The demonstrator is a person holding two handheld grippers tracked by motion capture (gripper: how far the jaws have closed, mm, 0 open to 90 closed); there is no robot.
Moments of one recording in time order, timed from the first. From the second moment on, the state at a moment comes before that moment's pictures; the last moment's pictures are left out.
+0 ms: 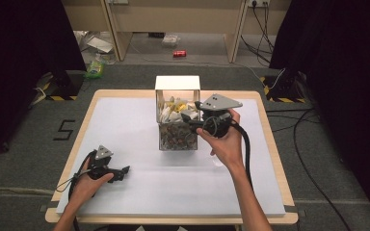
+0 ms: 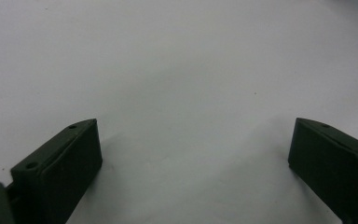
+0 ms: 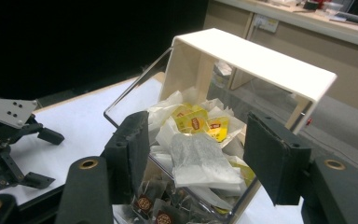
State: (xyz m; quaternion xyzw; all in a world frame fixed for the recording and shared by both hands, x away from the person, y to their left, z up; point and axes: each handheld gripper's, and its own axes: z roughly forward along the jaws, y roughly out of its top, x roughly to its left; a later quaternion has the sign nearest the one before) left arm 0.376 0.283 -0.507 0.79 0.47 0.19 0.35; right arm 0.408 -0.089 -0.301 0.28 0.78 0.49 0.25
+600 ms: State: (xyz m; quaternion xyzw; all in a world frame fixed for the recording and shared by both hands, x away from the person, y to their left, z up) left arm 0.376 0.283 -0.507 0.79 0.47 0.19 0.35; right arm 0.435 -0.070 -0.310 0.28 0.81 0.46 0.24
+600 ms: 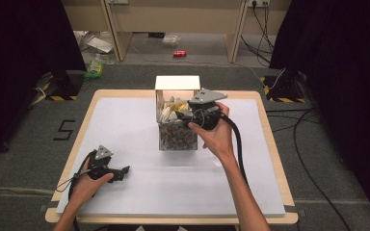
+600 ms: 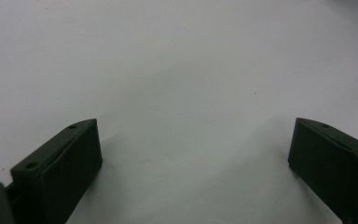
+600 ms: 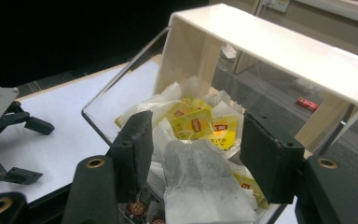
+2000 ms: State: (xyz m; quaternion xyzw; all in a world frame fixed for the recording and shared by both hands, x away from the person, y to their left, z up) left arm 0.377 0.283 -0.507 0.79 0.47 0.19 0.35; right arm 0.435 -0.074 -0.286 0.27 0.80 0.48 0.25
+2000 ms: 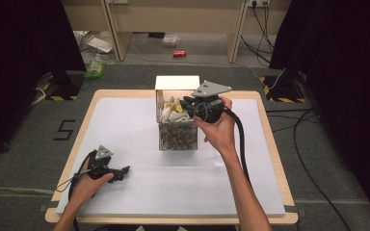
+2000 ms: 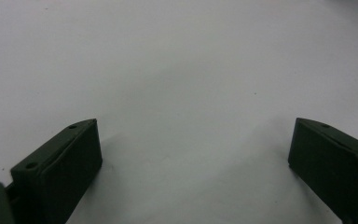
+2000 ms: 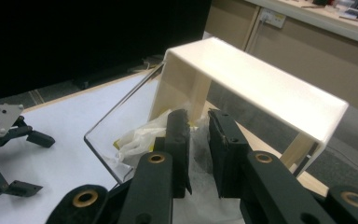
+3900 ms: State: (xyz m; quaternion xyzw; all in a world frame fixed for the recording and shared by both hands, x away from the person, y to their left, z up) left arm 0.376 0.283 -0.507 0.79 0.47 0.19 0.35; right arm 0.376 -0.195 -0.314 0.33 0.75 0.49 0.30
